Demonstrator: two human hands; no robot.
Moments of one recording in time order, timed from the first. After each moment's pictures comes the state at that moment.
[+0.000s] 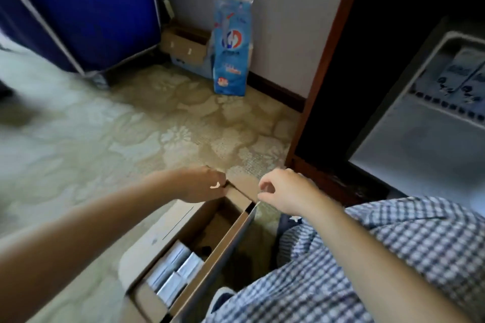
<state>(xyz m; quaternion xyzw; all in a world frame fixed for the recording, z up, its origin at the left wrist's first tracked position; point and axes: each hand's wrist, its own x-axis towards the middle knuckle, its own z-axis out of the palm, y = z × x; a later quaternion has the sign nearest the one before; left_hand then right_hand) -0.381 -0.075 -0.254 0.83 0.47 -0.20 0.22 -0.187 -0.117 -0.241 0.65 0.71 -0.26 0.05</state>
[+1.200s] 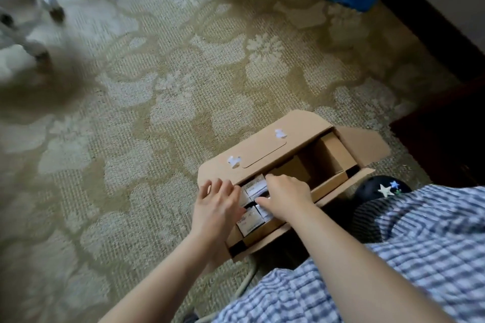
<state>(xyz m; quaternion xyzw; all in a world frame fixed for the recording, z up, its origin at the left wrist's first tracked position) -0.483 -0.232 -0.434 0.69 0.72 -0.03 0.04 -0.358 -0.140 -0.392 0.50 0.79 -0.25 0.26</state>
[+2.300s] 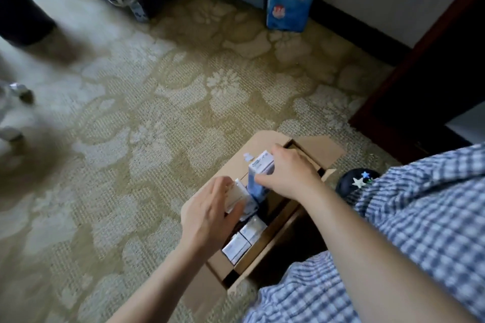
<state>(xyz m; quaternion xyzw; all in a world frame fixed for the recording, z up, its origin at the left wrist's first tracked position) -0.469 -0.186 -0.363 0.69 0.67 0.19 0.19 -0.309 -0.095 -0.324 0.62 0.71 -0.32 0.00</state>
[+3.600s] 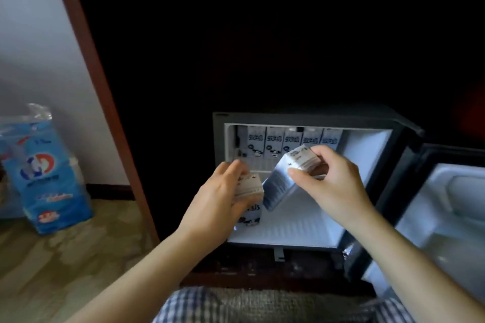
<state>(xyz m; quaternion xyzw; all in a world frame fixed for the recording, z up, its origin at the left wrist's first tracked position) -0.055 -0.015 -0.145 0.90 0.23 0.28 0.22 0.104 -0.134 -0.130 0.74 0.44 -0.02 -0.50</state>
